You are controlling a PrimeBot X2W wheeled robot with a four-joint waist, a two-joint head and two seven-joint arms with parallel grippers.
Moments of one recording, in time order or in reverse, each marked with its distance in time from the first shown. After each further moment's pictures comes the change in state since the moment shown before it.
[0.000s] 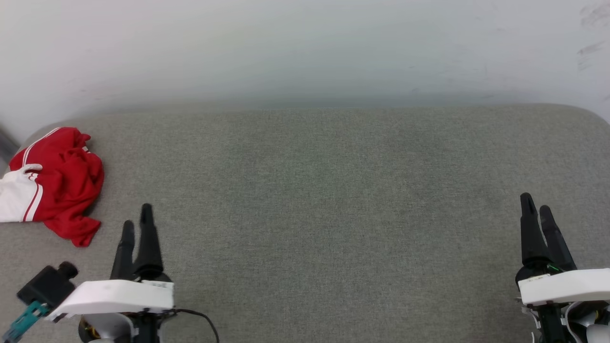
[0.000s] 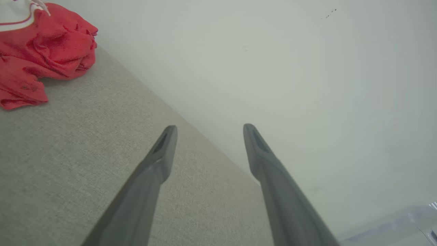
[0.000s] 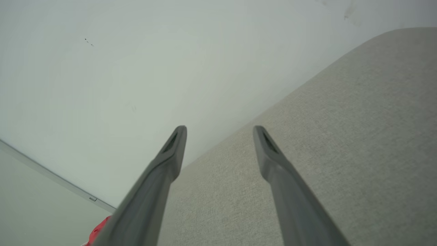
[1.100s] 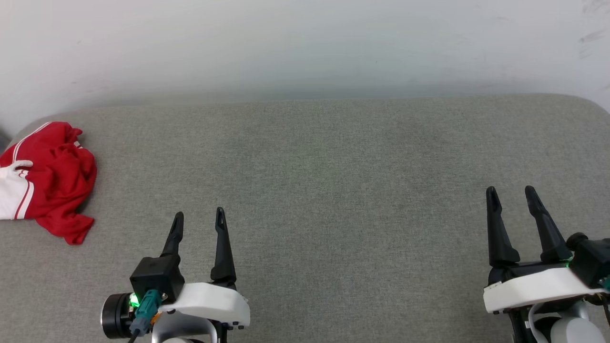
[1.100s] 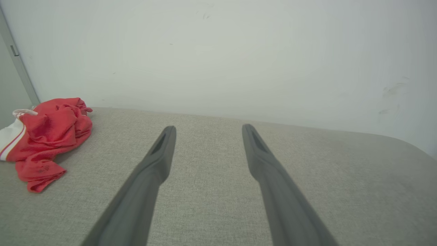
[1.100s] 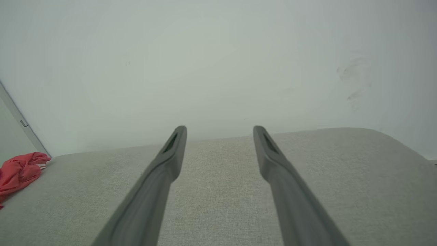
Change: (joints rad) left arm -0.045 0.229 -0.521 -0.075 0.447 0.466 -0.093; right arm 0.005 0.000 0.091 -0.078 -0.557 0.000 -0.096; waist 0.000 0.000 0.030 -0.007
